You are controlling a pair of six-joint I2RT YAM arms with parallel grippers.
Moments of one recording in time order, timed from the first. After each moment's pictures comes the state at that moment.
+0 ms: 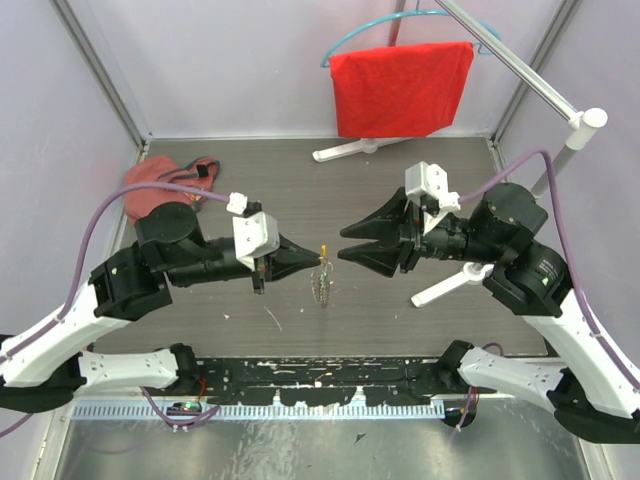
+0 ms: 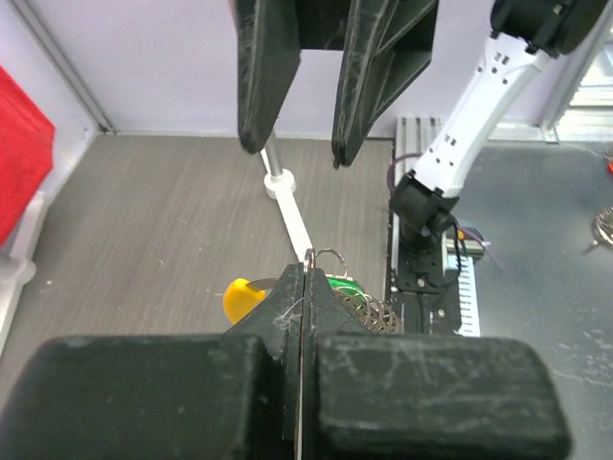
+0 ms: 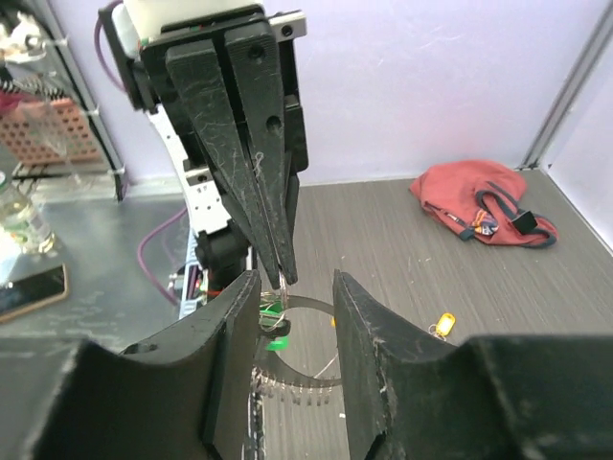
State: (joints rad) left arm -1.15 1.01 1.44 -0.52 0.27 0.15; right arm 0.81 0.94 1.46 -0.47 -0.66 0.00
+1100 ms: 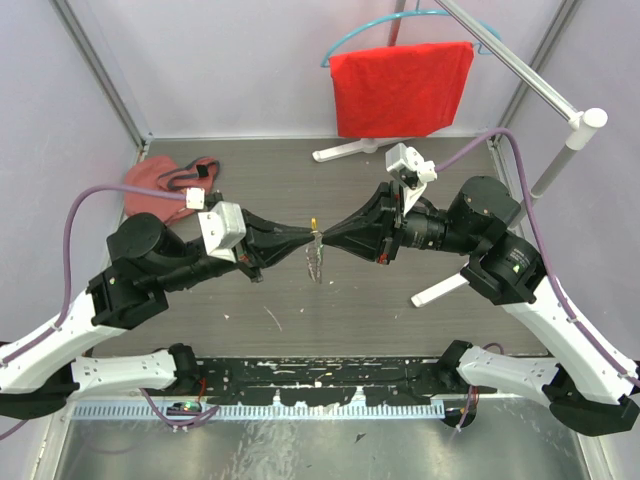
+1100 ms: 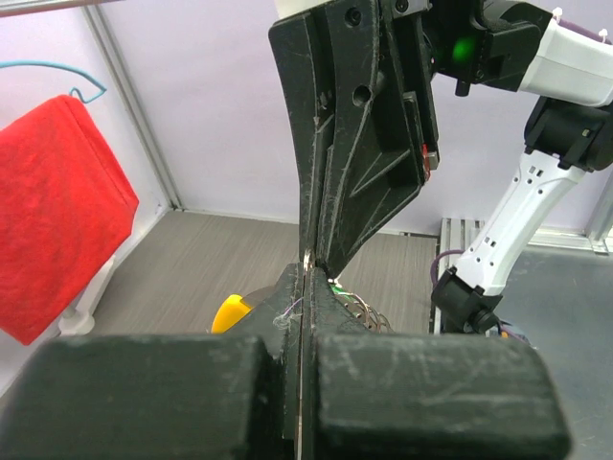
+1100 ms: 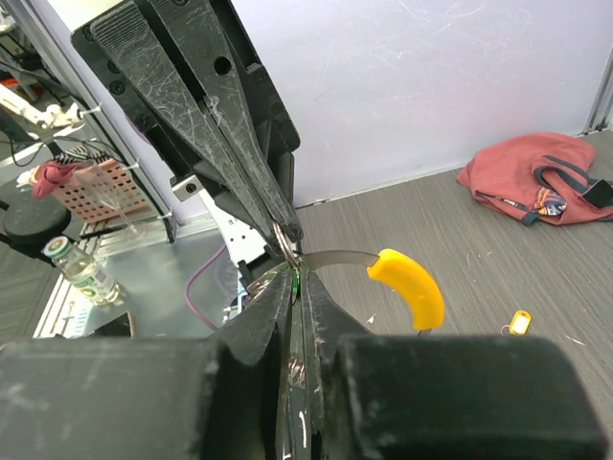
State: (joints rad) left arm -1.15 0.91 1.30 -0.20 0.15 0.10; right arm 0.81 0.98 1.40 -0.31 -0.62 0.28
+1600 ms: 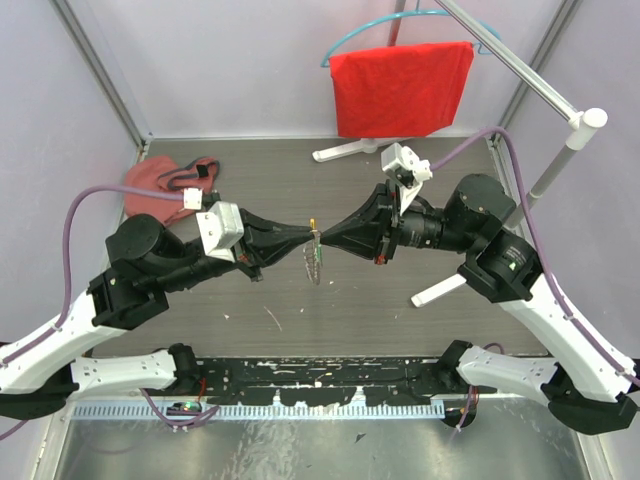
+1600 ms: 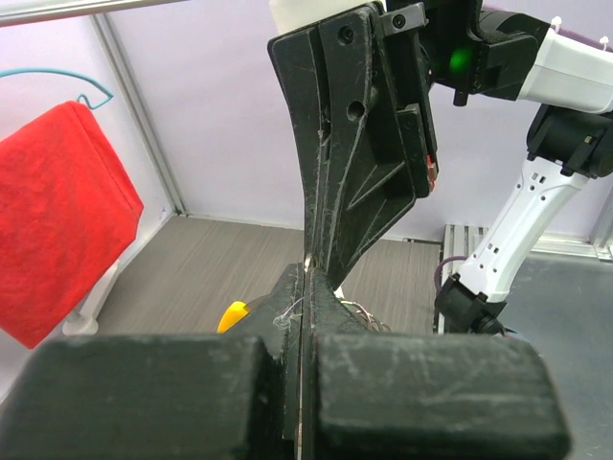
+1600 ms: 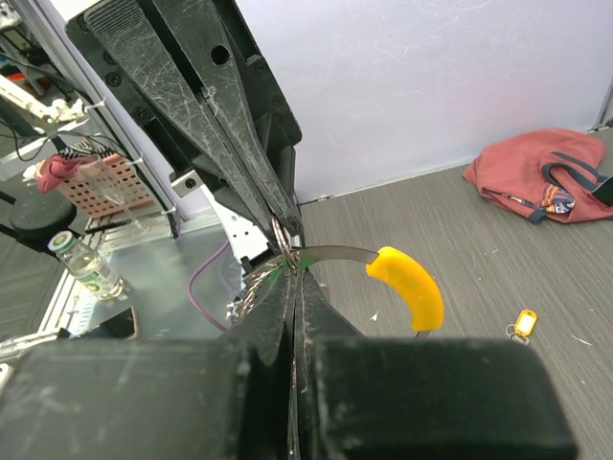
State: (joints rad) left arm -1.15 0.91 1.29 -0.17 0.14 0.10; right arm 0.81 0.99 1.40 -0.31 -0.64 0.28
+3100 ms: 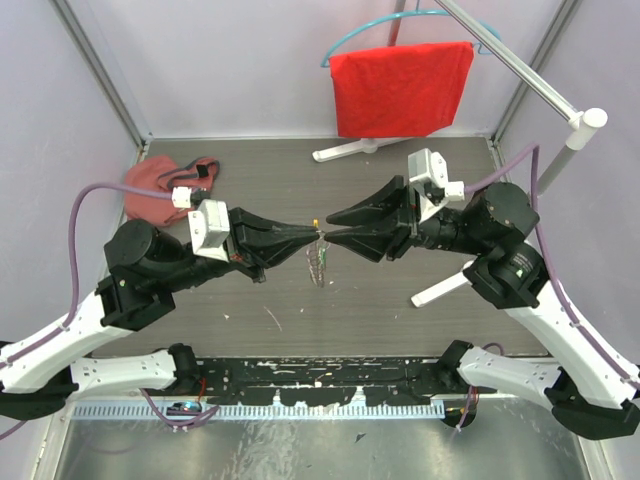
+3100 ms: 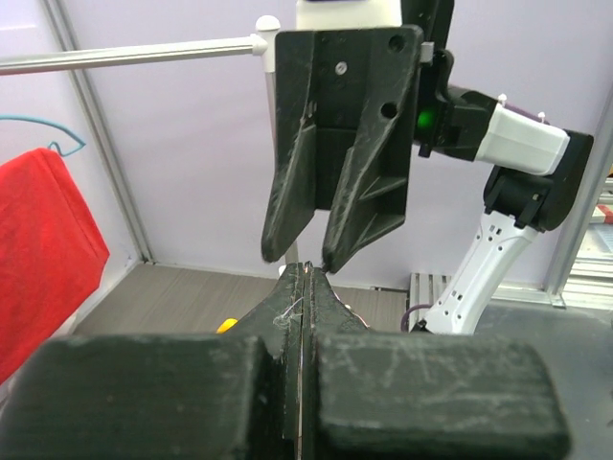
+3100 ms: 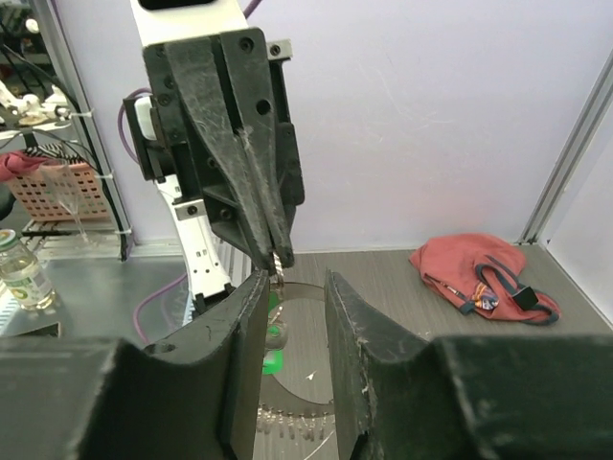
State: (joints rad) left arm -1.15 0.90 1.24 0.00 0.19 0.02; right arm 0.81 0.94 1.37 -0.13 -0.67 0.14
